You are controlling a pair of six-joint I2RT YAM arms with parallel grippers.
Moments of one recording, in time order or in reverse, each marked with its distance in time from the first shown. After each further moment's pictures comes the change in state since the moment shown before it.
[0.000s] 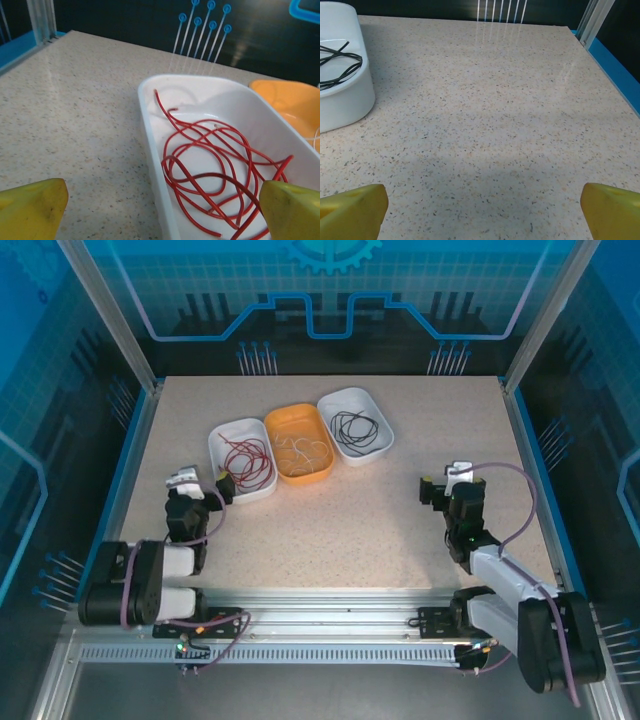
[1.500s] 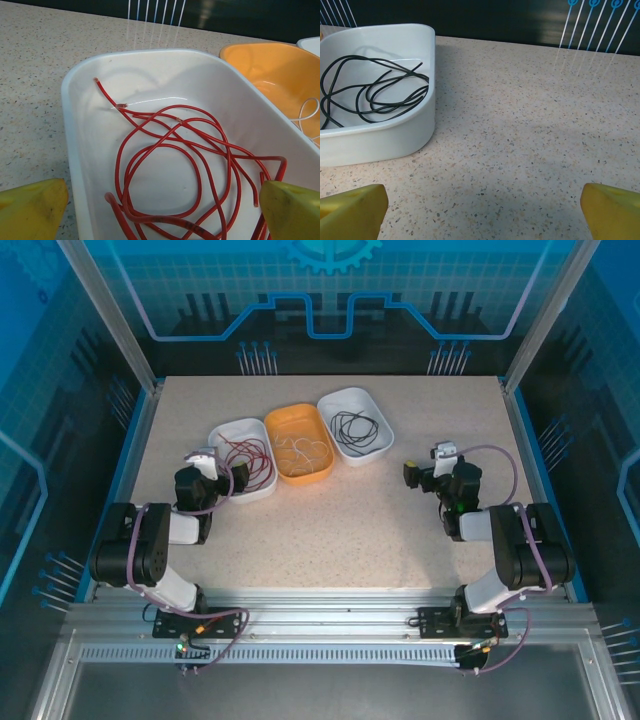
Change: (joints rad) left arm -0.019 0.186 0.245 -0.190 0.159 0.082; right arm -0.106 0.522 0.134 0.465 -0.410 -0.080
